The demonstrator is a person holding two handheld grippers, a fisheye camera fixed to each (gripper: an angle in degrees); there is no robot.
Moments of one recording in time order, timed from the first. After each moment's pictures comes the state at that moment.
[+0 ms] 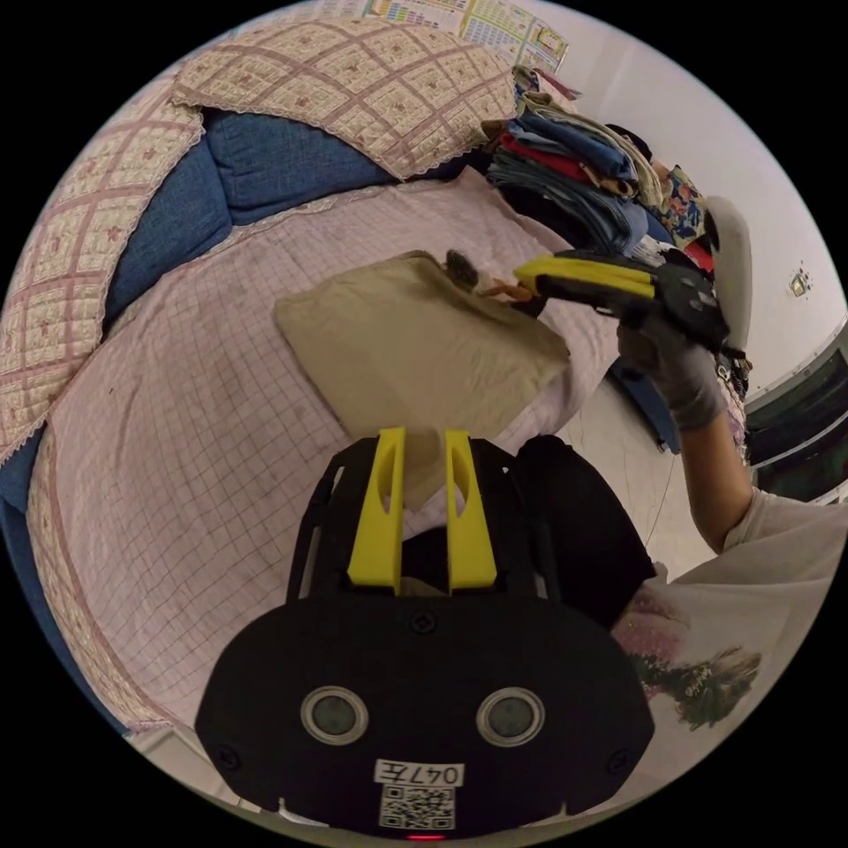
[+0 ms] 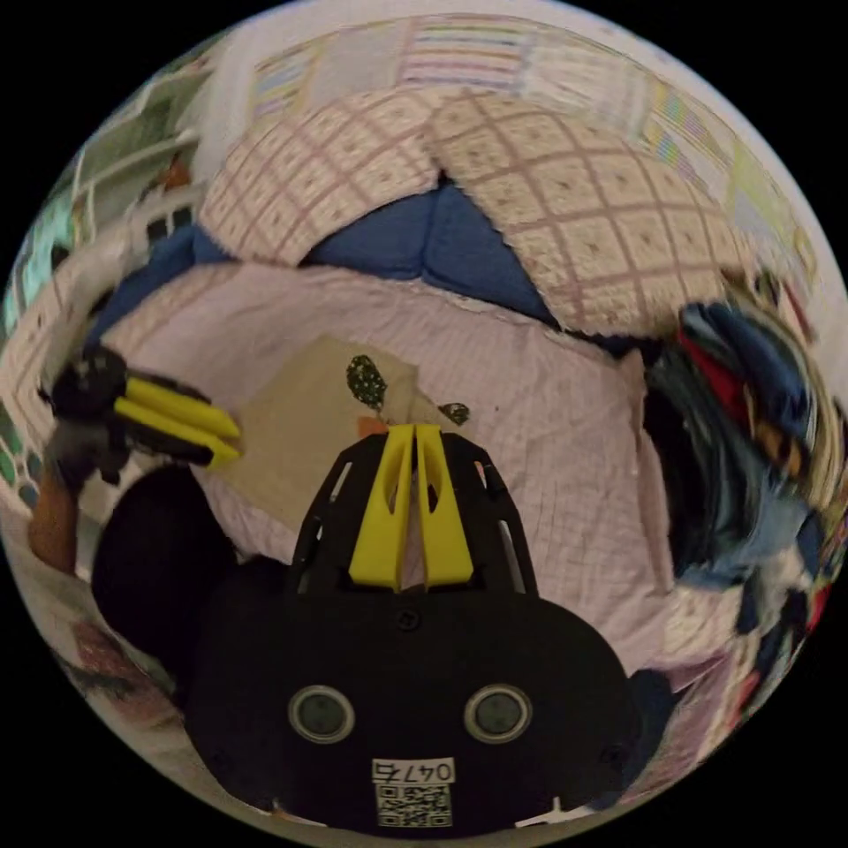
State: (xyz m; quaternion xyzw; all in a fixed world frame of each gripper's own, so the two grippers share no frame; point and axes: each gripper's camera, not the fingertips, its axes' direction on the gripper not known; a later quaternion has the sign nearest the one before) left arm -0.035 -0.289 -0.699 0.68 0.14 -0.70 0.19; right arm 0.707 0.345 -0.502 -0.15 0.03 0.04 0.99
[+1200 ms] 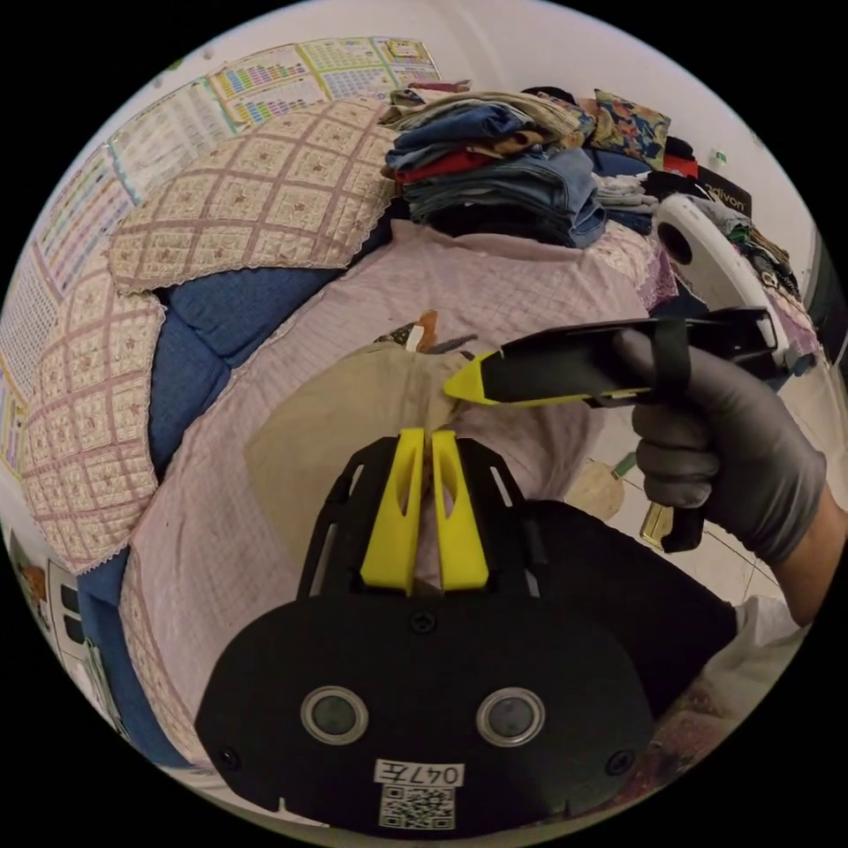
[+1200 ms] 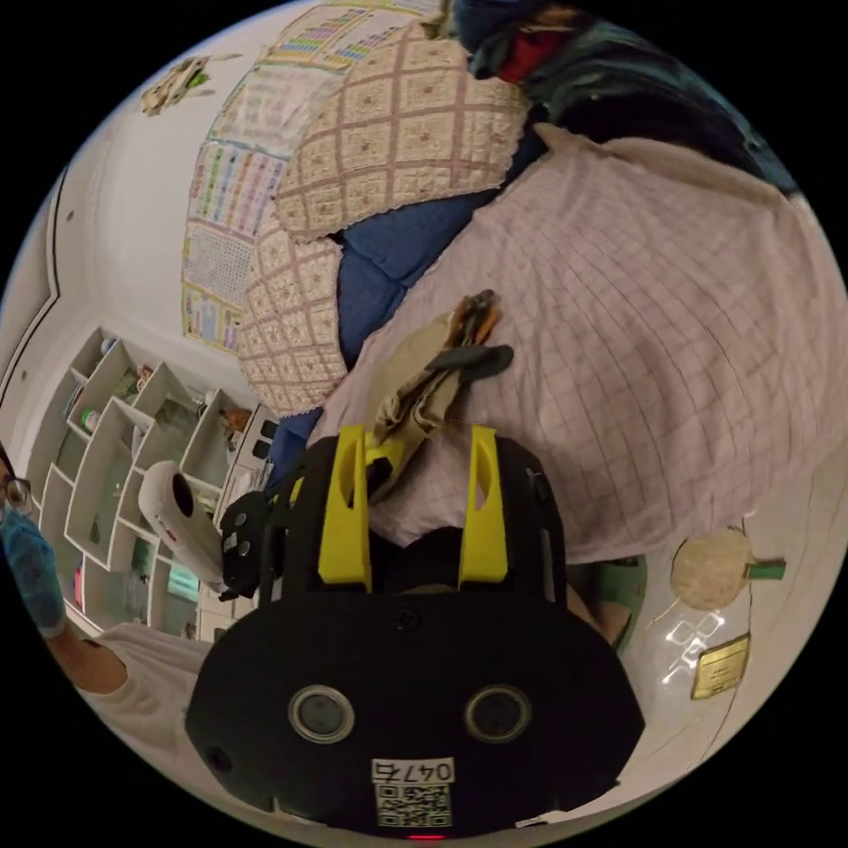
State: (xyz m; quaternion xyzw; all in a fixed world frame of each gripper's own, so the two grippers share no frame) left arm 0.050 -0.400 -0.958 0.57 -0.05 -0.78 0.25; right arm 0.984 0.452 -0.693 -0.08 -0.21 0.42 0.88
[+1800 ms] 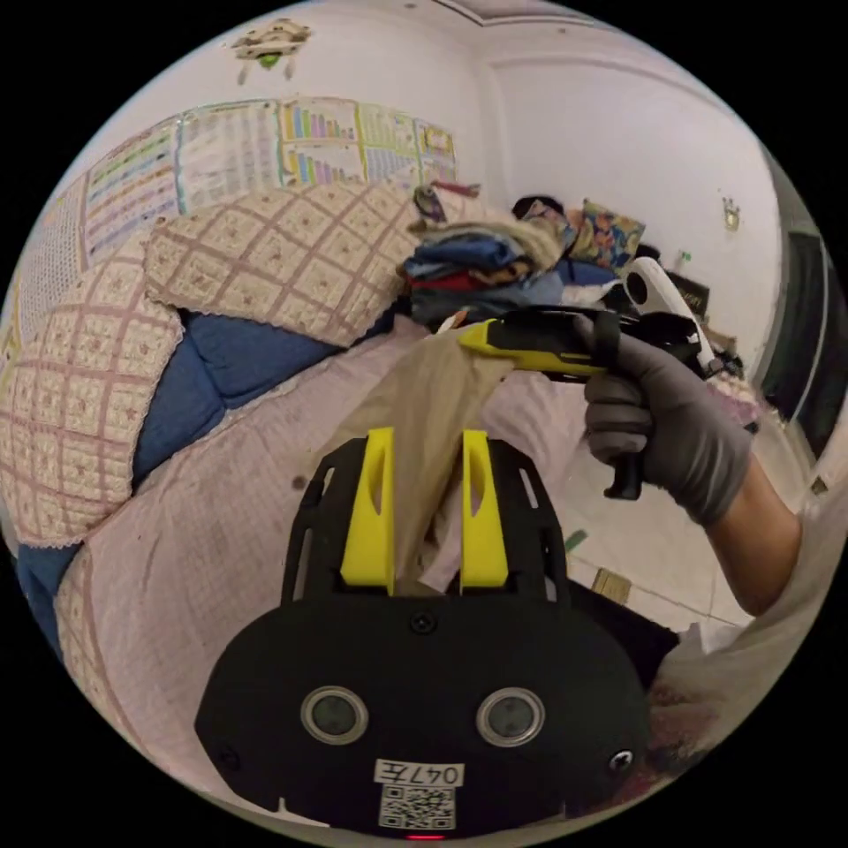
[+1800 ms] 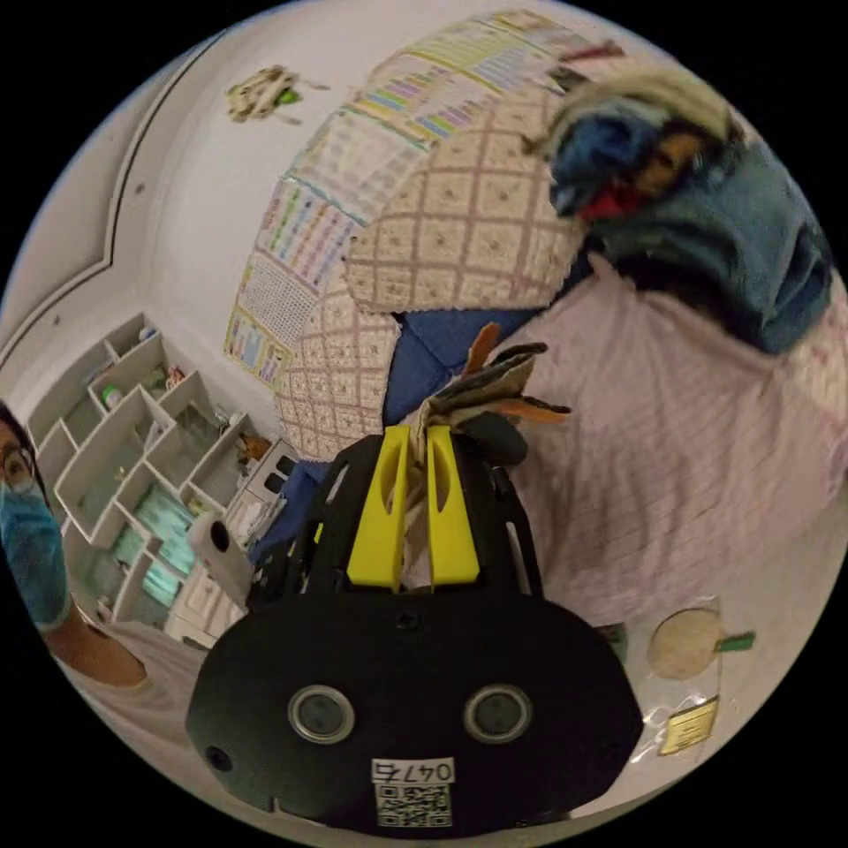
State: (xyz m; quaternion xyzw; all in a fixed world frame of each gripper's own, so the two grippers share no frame) left arm 0.211 -0.371 -0.934 0.71 -0.14 -0.69 0.10; right arm 1.062 0.340 -0.880 0.04 -0.15 0.33 0.93
